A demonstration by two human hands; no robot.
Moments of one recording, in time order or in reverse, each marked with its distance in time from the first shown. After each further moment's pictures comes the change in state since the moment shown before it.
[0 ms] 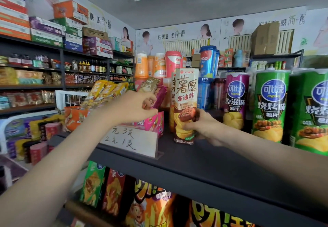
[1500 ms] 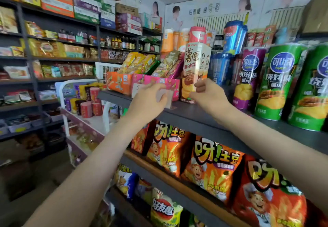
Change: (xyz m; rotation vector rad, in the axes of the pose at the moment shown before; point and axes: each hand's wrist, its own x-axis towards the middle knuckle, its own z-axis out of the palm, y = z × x) left_hand -0.119 0.047 0.056 -0.197 0.390 -0.220; right_hand -0.121 -0.030 0.019 -0.209 0.121 -0.318
